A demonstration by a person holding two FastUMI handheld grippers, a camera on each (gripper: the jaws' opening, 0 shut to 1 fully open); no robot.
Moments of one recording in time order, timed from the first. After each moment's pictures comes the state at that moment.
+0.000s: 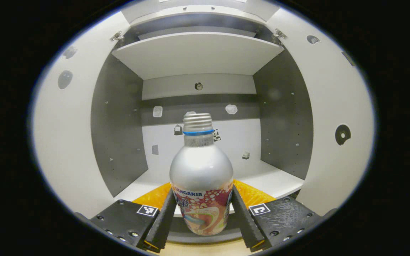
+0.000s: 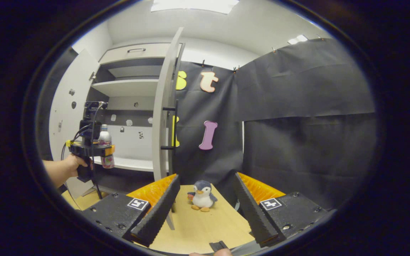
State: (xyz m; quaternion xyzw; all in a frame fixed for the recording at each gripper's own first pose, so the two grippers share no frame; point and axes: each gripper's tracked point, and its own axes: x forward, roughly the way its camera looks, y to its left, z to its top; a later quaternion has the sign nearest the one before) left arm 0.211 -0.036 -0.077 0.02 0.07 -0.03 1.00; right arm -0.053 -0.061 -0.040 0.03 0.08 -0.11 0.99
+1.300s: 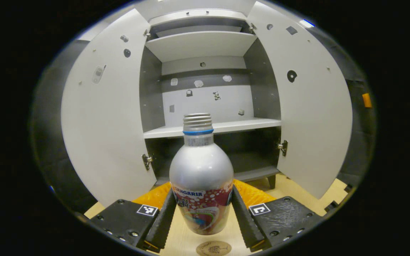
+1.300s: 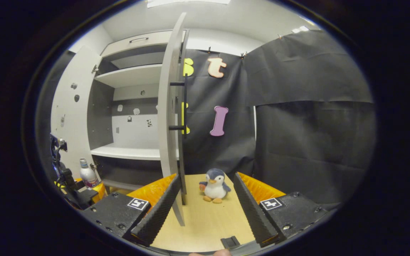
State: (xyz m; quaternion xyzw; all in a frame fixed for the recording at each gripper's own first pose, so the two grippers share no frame) left arm 0.021 -0.034 -0.206 0.04 0.14 0.01 0.99; right arm -0.033 -0.047 -0.086 0.06 0.13 -0.08 0.99
